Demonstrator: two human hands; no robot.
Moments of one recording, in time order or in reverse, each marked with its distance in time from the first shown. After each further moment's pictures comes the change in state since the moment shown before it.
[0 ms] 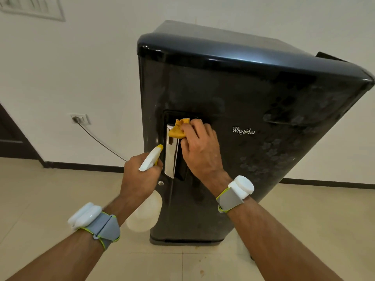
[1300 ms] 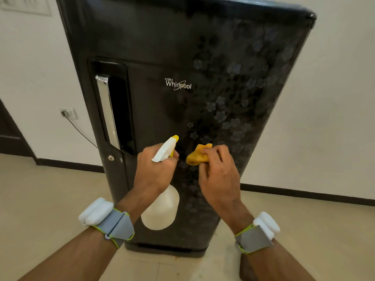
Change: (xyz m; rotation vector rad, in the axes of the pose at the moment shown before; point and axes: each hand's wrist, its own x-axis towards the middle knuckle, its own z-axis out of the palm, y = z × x) left_hand -0.124 0.032 0.204 -0.083 0.083 0.206; right_hand -0.203 0.180 -0.049 0.205 0.016 0.188
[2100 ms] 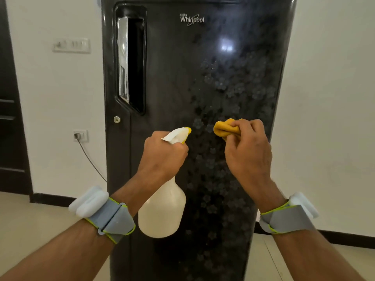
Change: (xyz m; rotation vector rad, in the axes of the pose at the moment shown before) left_hand -0.072 -0.181 0.053 -0.038 0.074 0.248; right_hand -0.117 0.081 0.097 0.028 0.427 -0.044
